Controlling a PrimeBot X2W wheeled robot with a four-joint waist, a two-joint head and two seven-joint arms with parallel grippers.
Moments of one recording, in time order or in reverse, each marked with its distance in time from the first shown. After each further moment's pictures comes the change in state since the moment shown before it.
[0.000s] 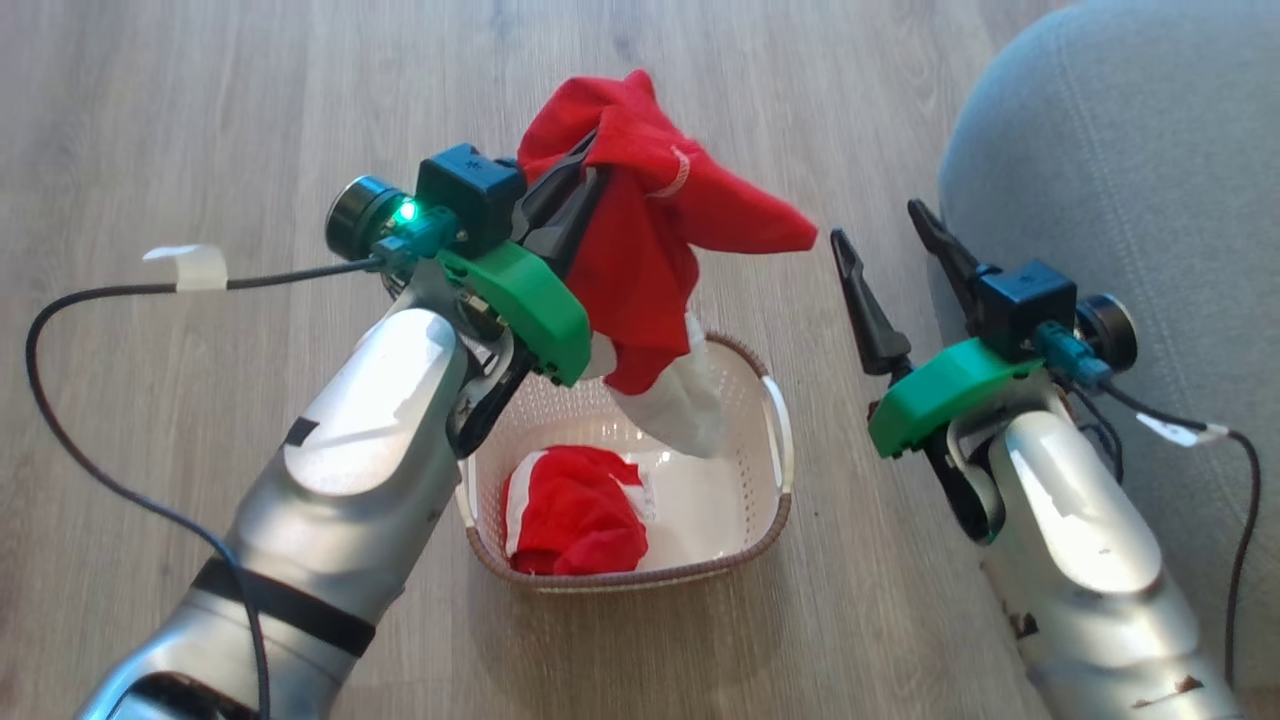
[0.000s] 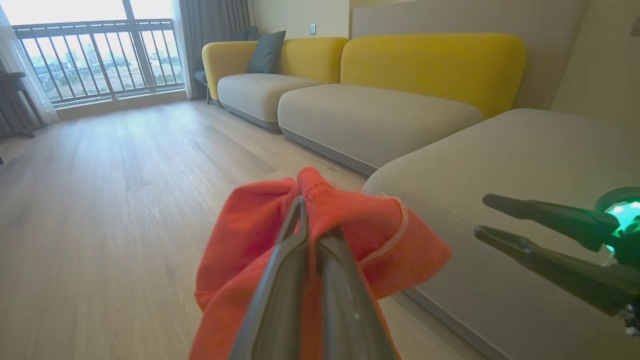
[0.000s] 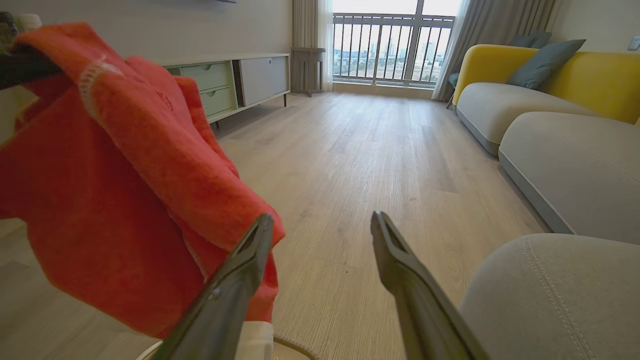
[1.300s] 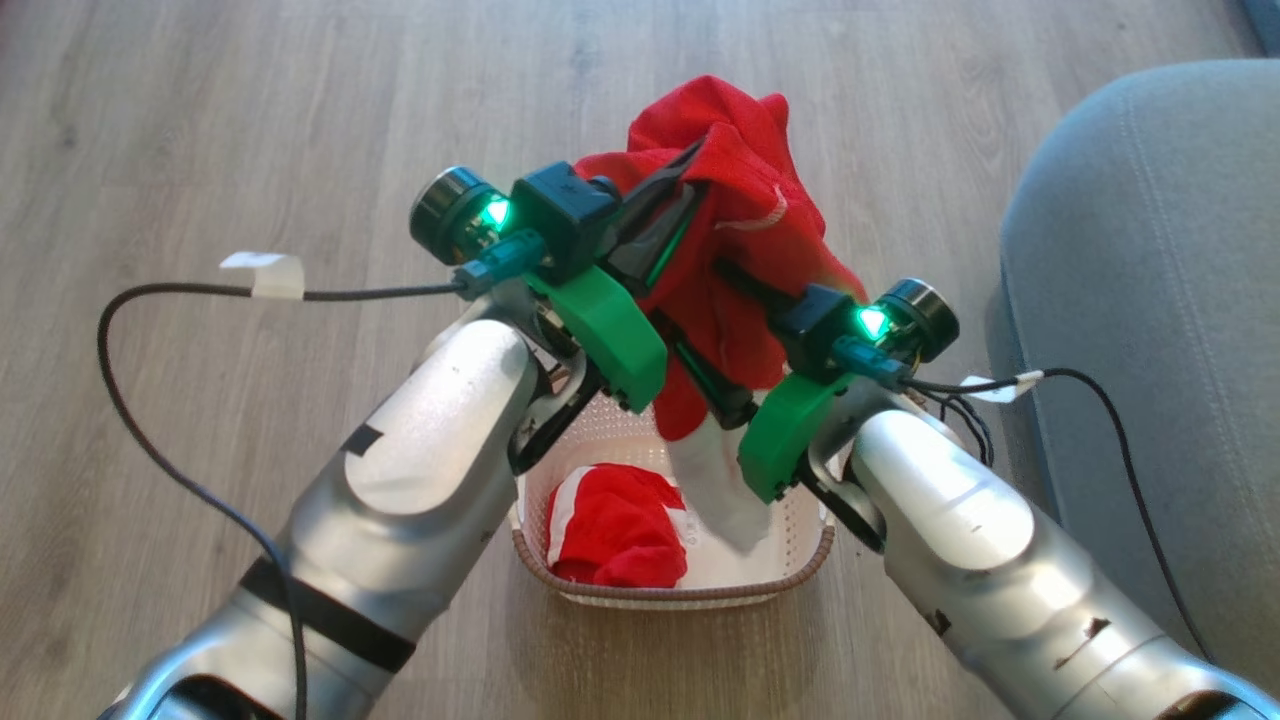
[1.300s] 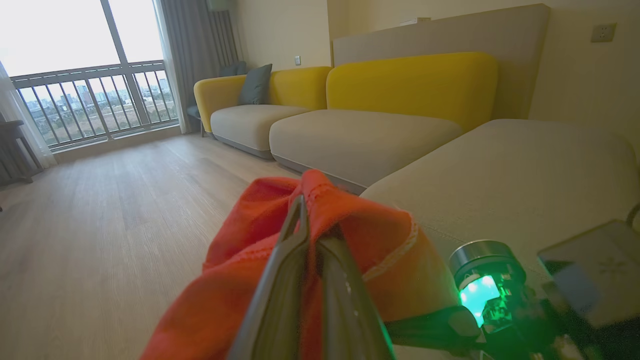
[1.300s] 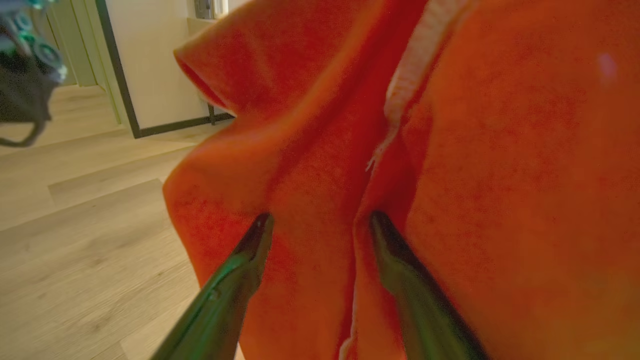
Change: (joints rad) left arm -0.001 -0.036 -0.082 -0.091 0.012 -0.009 -0.003; right arm -0.163 -0.001 0.450 0.174 0.133 0.000 0.000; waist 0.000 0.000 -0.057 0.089
